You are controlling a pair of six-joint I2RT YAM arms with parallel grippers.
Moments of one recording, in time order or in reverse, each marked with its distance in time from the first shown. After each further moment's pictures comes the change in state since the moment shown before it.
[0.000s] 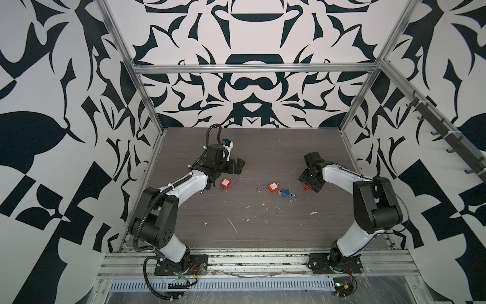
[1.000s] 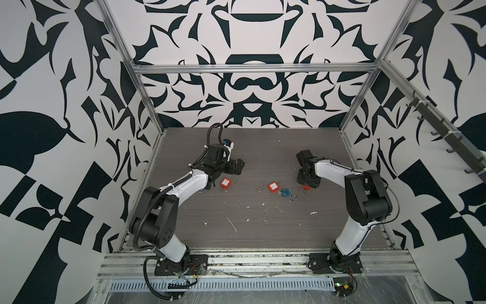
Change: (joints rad) left arm -0.005 0.004 0.023 -0.047 -0.014 0.026; right arm 0.070 0.095 0.119 -0.104 0.117 -0.253
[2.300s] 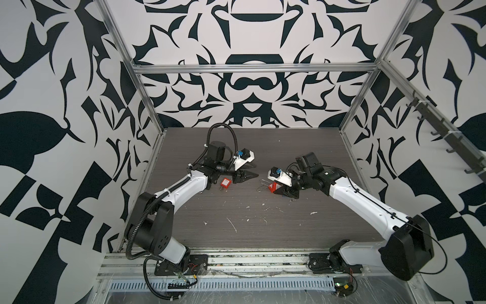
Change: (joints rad) left arm -0.048 -0.062 0.019 0.020 0.774 0.725; right arm 0.244 -0.489 -0.098 -0.001 -0.801 -1.323
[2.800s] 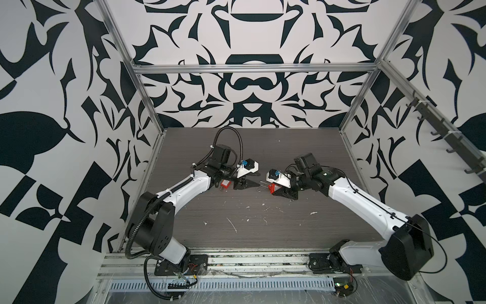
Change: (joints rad) left arm -0.043 0.011 0.012 -0.151 0.035 0.212; right arm 0.029 0.002 0.000 0.002 -0.007 -0.023
